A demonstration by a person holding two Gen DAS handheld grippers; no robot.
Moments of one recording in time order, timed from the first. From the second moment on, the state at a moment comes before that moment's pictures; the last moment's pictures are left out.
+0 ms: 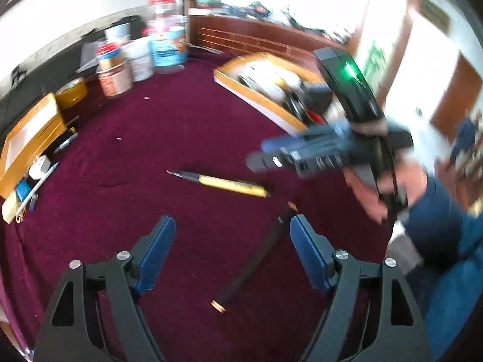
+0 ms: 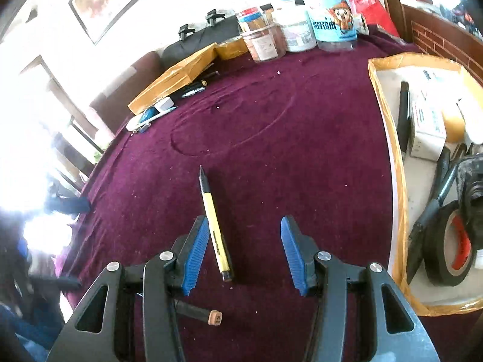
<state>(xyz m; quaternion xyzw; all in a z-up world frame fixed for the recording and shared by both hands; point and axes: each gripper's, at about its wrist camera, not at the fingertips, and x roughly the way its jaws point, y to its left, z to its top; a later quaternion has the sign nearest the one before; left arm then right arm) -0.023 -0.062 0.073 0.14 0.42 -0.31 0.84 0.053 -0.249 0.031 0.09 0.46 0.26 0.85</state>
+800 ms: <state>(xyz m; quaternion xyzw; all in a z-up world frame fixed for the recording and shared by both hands) -0.006 -0.032 0.009 0.01 0.52 -0.19 0.83 0.058 -0.194 0.021 -0.02 0.50 0.25 0.83</state>
